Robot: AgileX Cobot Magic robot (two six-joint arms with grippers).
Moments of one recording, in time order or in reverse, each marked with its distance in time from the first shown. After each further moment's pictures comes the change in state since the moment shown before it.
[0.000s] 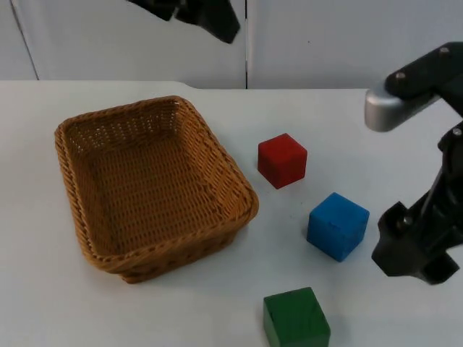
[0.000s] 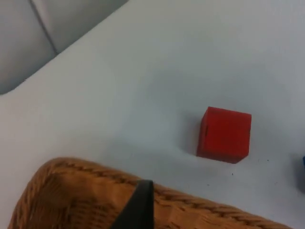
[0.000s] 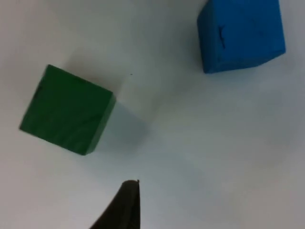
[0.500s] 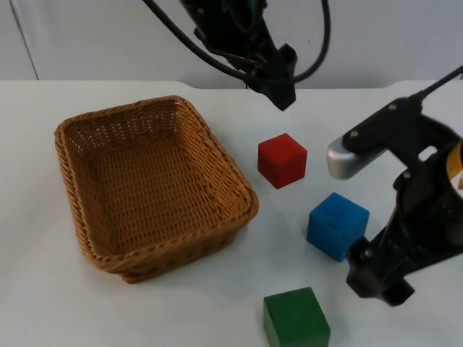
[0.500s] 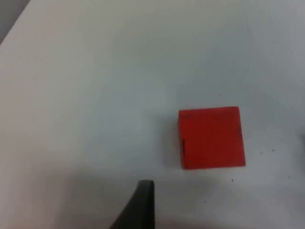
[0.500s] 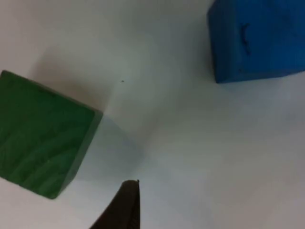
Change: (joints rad) right arm -0.036 0.213 0.000 -0.052 -0.181 0.004; left arm -0.134 0.307 -0.323 0.189 0.149 0.000
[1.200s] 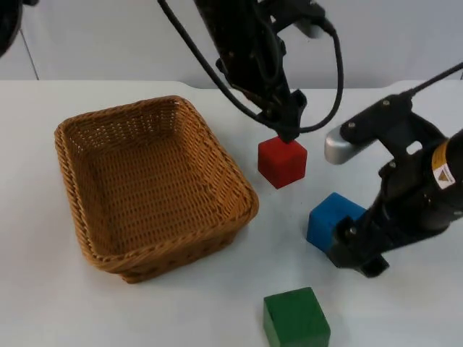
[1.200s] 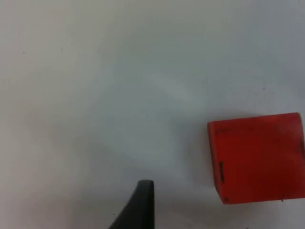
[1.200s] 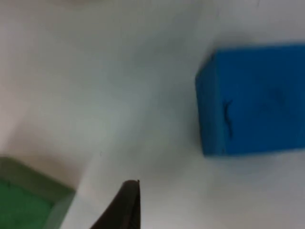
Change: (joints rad) right arm -0.109 0.099 -0.002 0.025 -0.274 -0.097; left arm -0.033 0.234 -0.234 0.128 0.060 -0.060
